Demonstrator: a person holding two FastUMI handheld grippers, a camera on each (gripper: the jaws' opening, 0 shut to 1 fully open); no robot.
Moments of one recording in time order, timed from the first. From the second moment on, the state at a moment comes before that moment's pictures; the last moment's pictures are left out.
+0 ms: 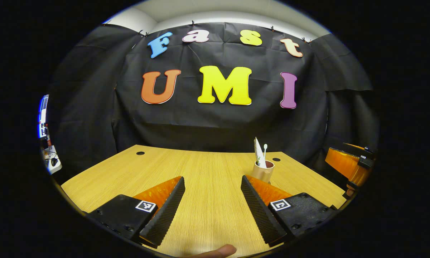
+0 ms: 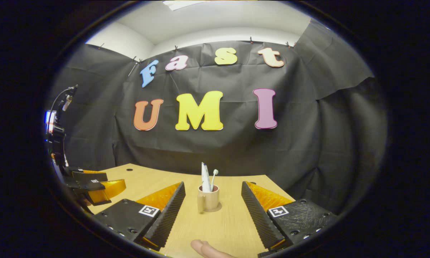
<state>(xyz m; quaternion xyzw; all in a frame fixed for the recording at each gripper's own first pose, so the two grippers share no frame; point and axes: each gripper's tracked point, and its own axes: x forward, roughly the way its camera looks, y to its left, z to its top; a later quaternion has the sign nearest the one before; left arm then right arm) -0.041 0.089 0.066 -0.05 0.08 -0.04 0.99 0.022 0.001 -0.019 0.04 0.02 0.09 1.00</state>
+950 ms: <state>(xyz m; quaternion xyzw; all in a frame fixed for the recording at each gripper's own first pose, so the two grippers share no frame) 0.006 -0.030 -0.055 -0.01 0.07 -0.05 1.00 0.024 0.009 -0.028 0.04 0.04 0.10 0.99</state>
